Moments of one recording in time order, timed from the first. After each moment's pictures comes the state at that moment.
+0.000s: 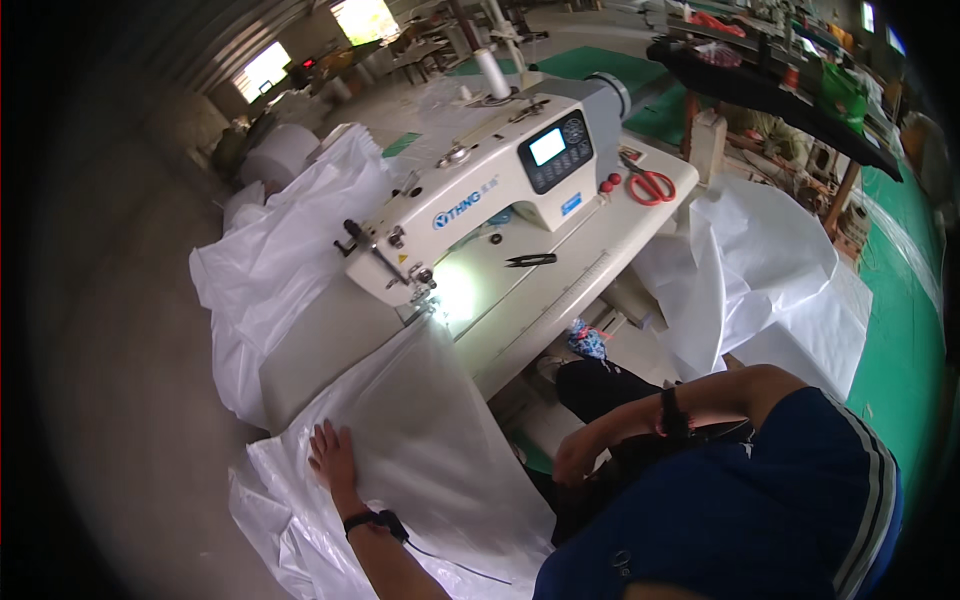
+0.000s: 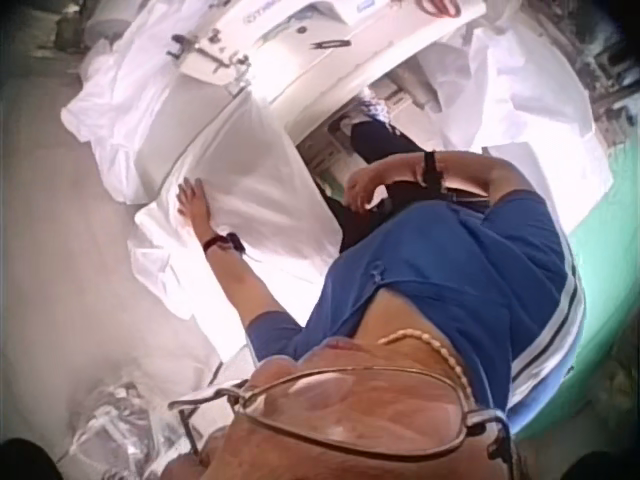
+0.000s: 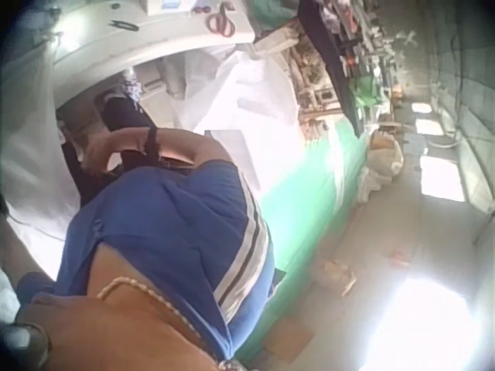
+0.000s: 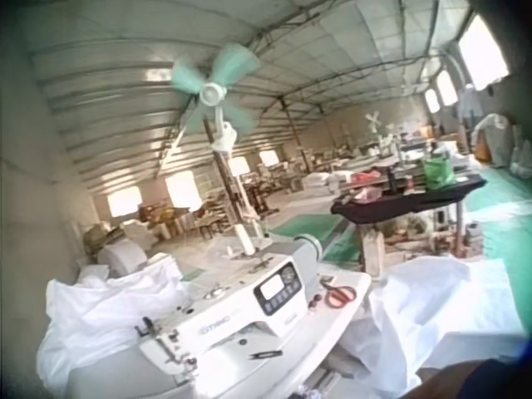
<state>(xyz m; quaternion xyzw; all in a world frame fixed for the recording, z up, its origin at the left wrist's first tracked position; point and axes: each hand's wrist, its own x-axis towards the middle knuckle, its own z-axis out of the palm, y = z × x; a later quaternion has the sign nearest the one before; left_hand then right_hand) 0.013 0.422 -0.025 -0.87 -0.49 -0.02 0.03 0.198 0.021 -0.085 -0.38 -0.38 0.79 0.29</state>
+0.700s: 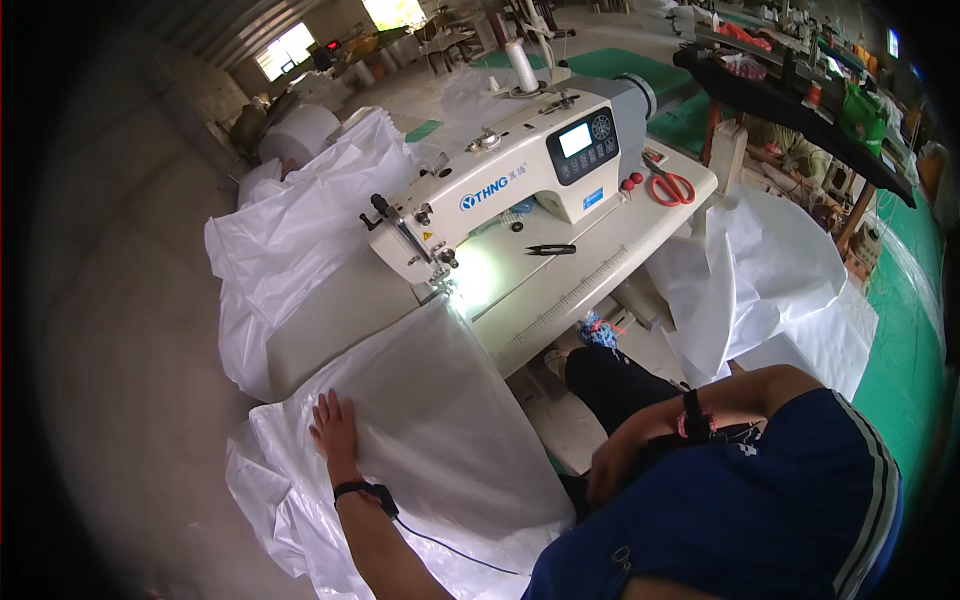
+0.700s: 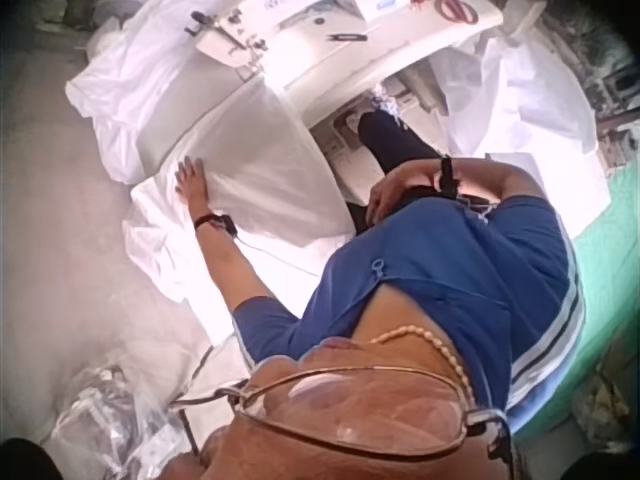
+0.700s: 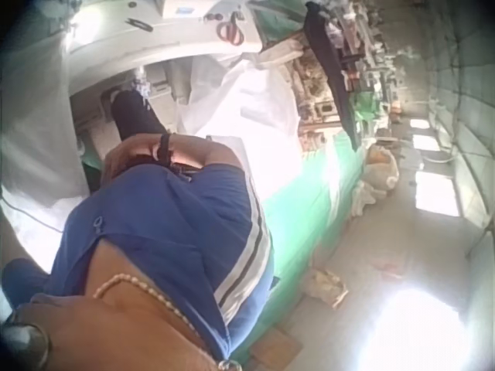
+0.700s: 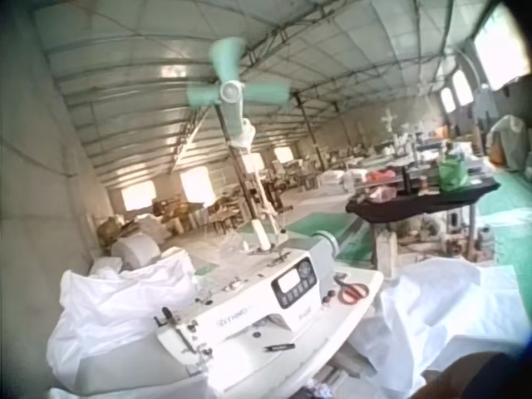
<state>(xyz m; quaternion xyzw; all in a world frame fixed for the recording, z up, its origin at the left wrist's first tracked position) 0.015 0.434 -0.020 -0.89 -0.46 -0.02 0.05 0.184 -0.016 -0.091 -0.39 -0.52 0.73 0.20</state>
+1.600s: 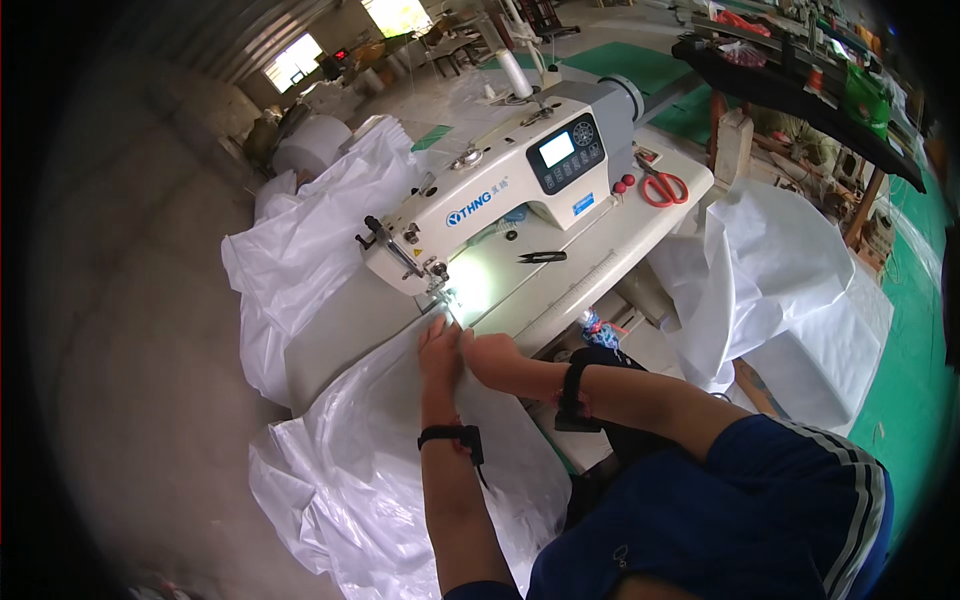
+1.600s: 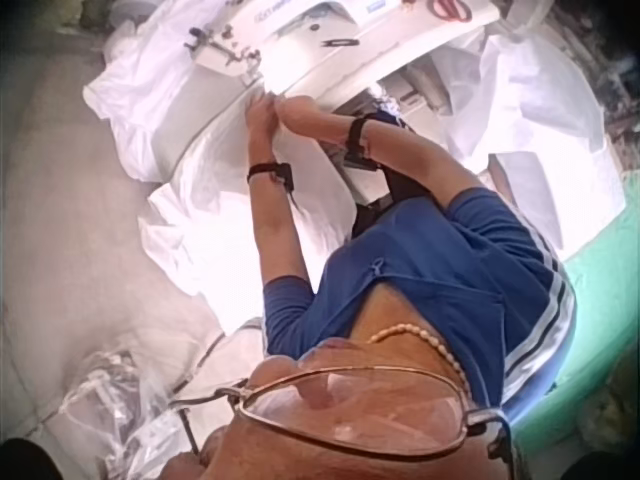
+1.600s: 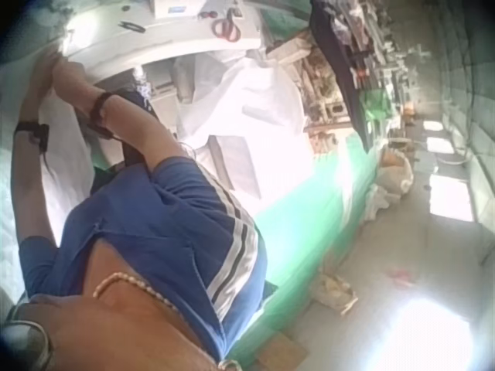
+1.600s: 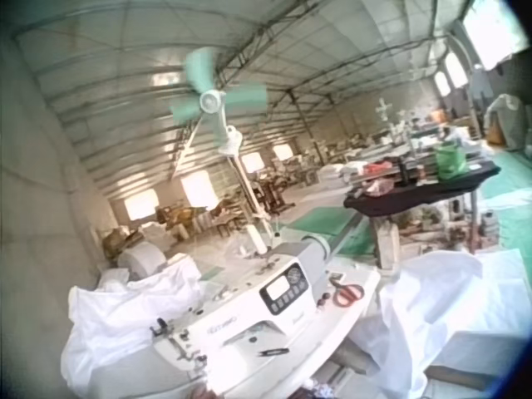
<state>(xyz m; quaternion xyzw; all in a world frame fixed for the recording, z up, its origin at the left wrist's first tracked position) 0.203 0.292 -0.043 -0.96 -0.12 -0.22 -0.08 0.243 0.146 -0.018 -0.86 -0.47 -0.01 0.22</state>
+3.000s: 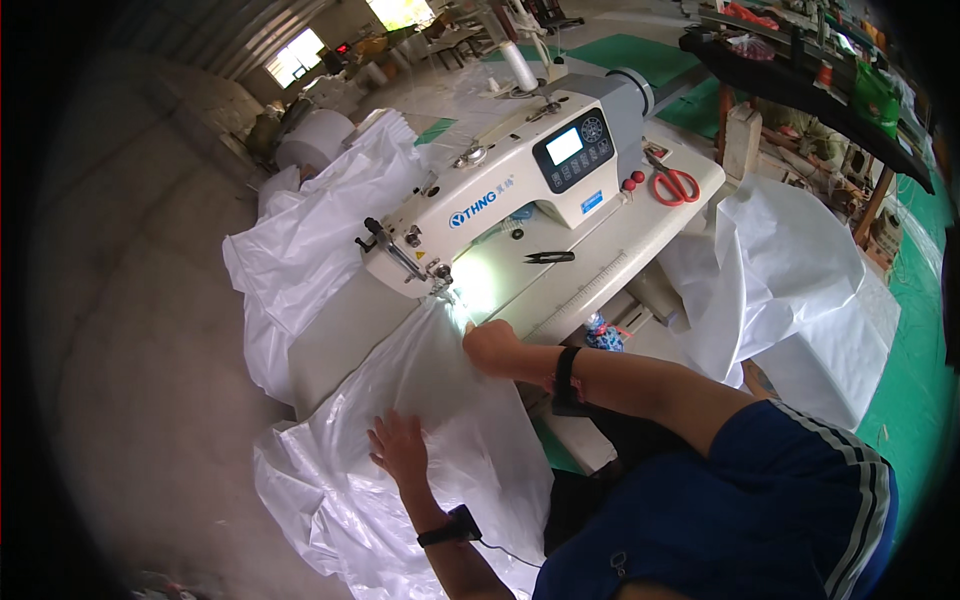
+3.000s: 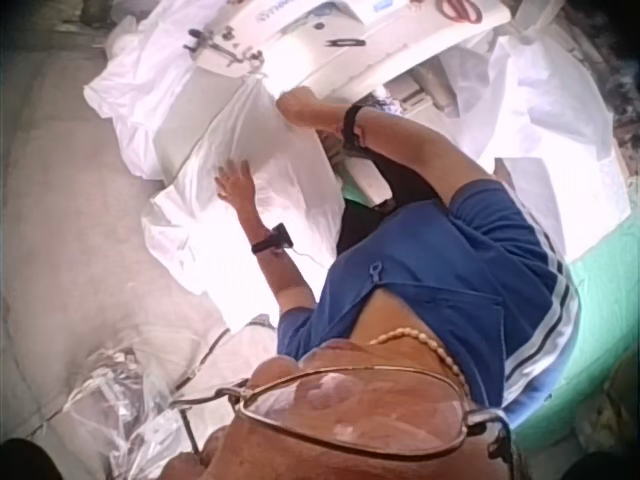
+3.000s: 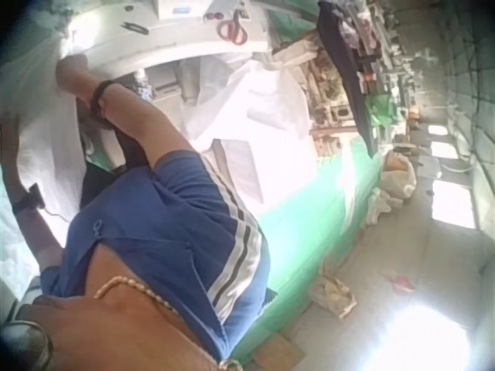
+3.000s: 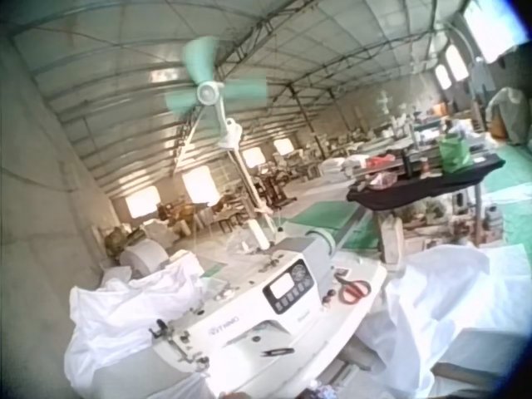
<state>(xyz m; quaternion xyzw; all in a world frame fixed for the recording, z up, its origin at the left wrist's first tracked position) 0.045 0.285 -0.024 -0.87 -0.48 -0.06 0.04 0.277 0.166 -0.015 -0.82 -0.54 0.02 0.16</state>
